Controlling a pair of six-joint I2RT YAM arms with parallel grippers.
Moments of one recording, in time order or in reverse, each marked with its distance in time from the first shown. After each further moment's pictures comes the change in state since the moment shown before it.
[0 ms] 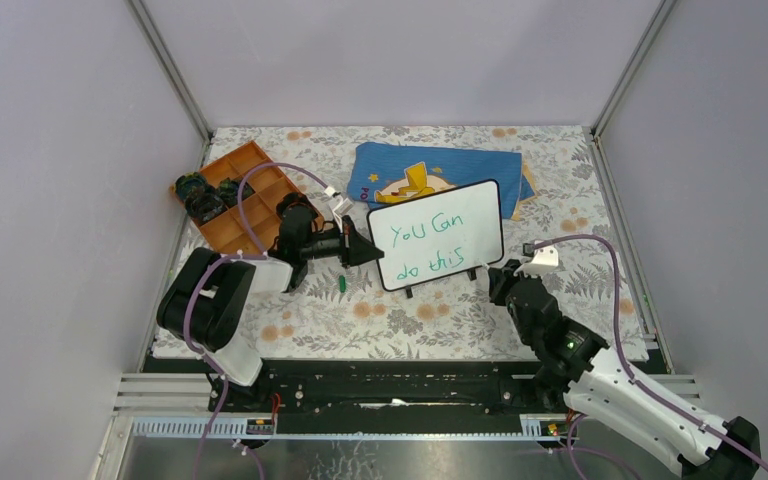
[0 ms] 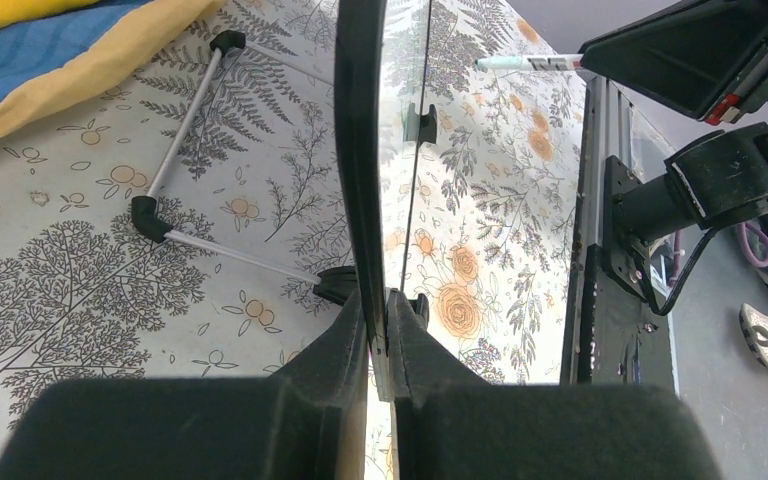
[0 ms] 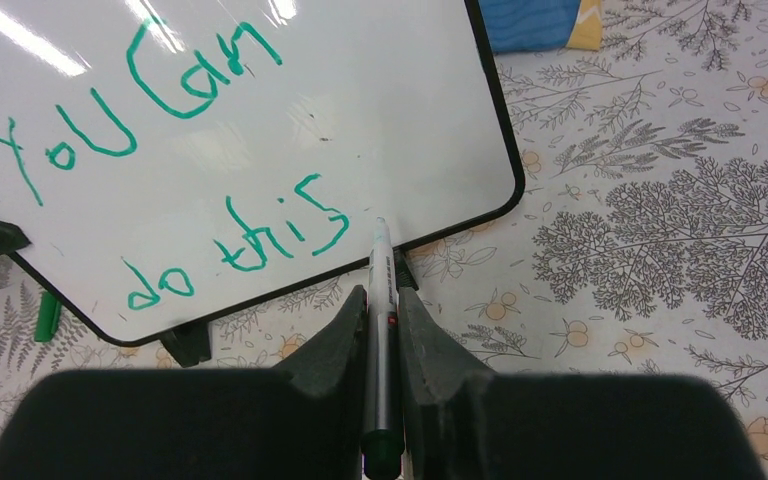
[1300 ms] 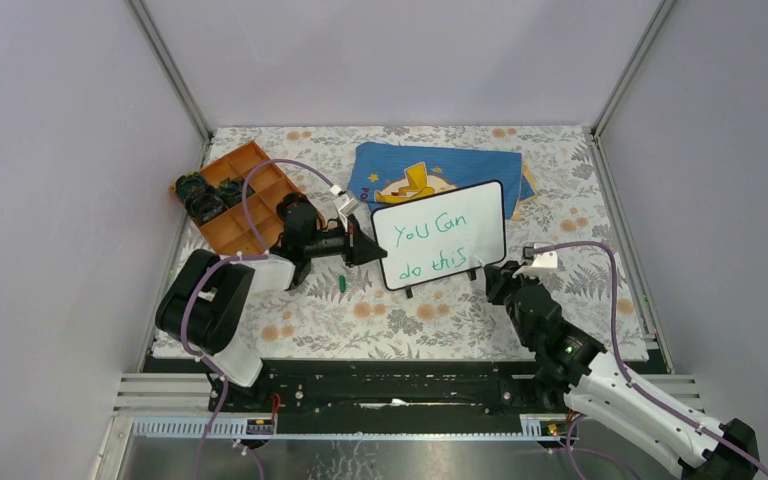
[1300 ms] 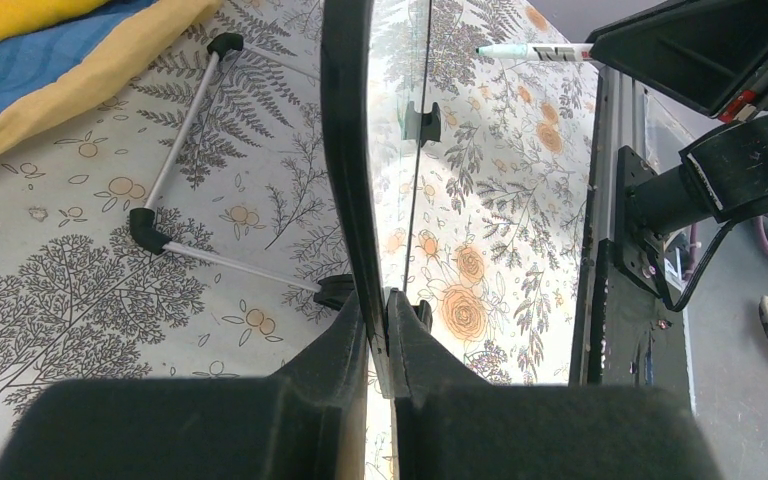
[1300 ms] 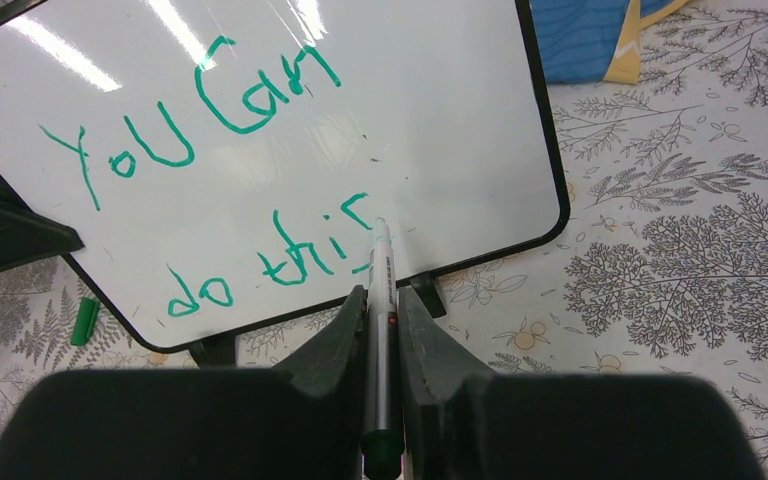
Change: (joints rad) left arm -0.028 -0.016 0.038 -0.095 -0.034 0.061; right arm 0.000 -0.041 -0.069 0.149 -0.035 -0.056
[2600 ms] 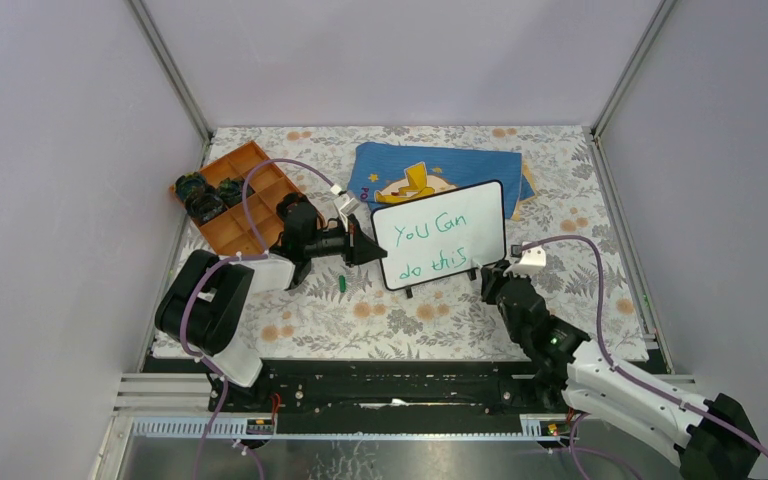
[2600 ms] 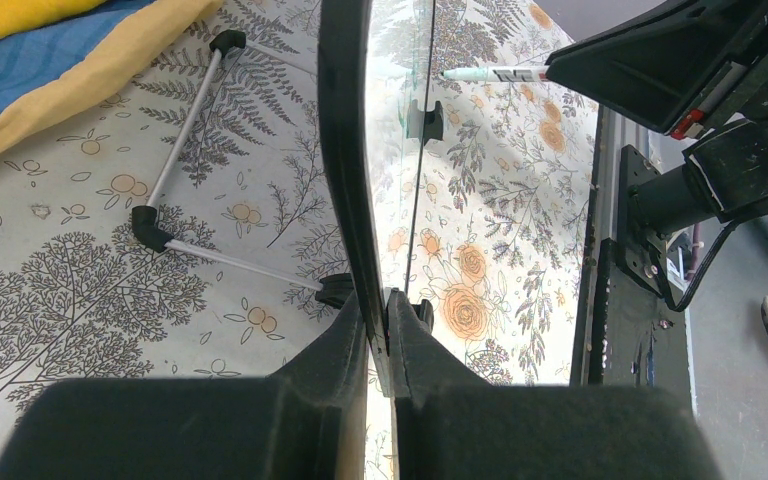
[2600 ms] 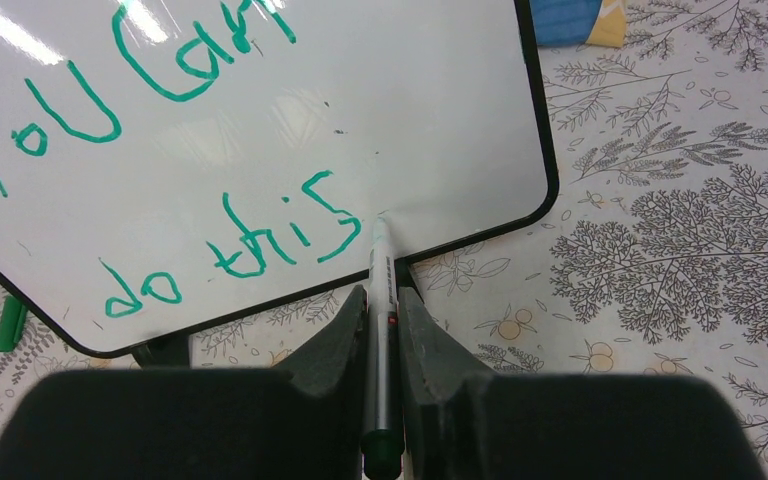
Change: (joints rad) left arm -0.001 -0.005 0.006 -0.024 -0.007 0.010; right arm 0.000 0.156 -0.017 0.087 0.038 0.015
